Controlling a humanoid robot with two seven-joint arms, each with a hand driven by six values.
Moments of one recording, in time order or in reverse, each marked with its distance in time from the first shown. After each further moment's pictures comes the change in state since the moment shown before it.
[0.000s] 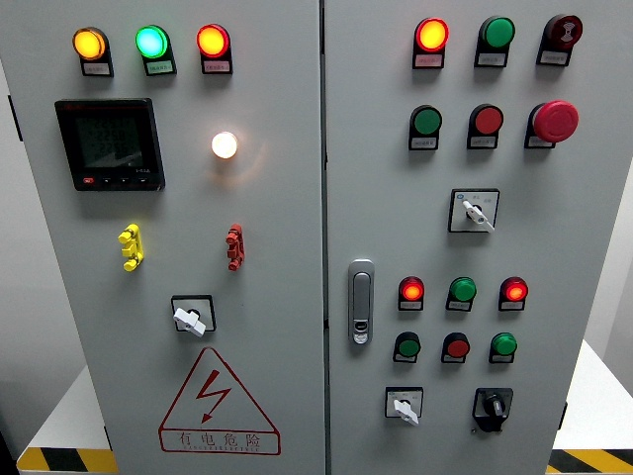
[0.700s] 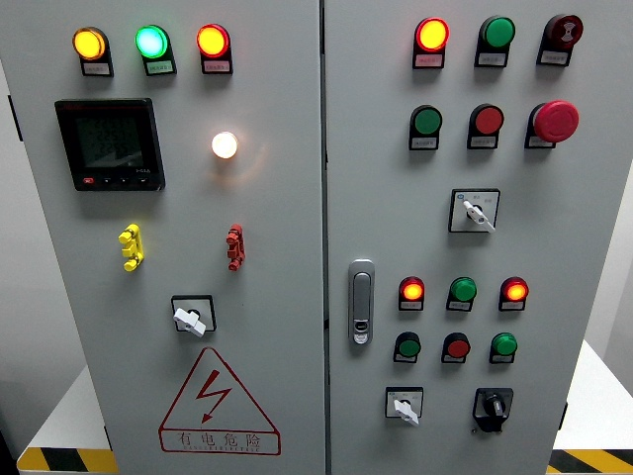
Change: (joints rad) left arm 0.000 0.000 0.000 0.000 0.000 0.000 0.000; right arm 0.020 -0.005 0.271 0.026 -0.282 0.002 -0.045
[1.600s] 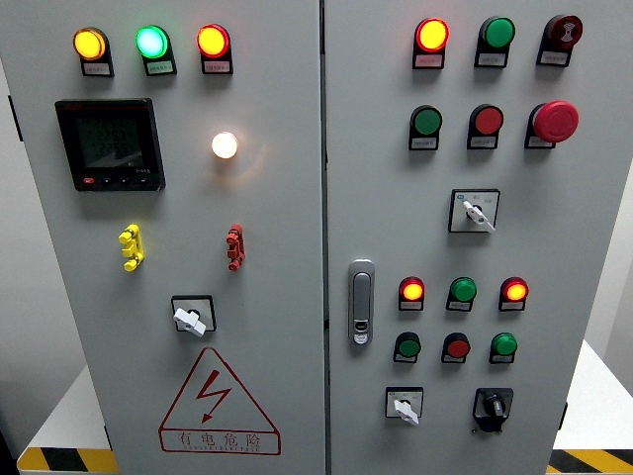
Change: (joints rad) left arm 0.000 0.000 0.000 0.000 0.000 0.000 0.000; right arm 0.077 0.002 0.742 -0.011 -0.671 0.164 -0.079
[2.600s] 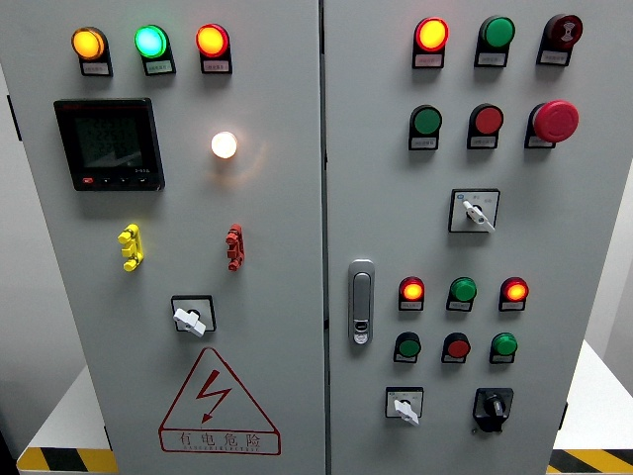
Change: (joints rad) left arm 0.000 0.001 0.000 0.000 0.000 0.000 0.000; right arm -0.056 -0.082 0.316 0.661 -0.268 -0.036 -0.023
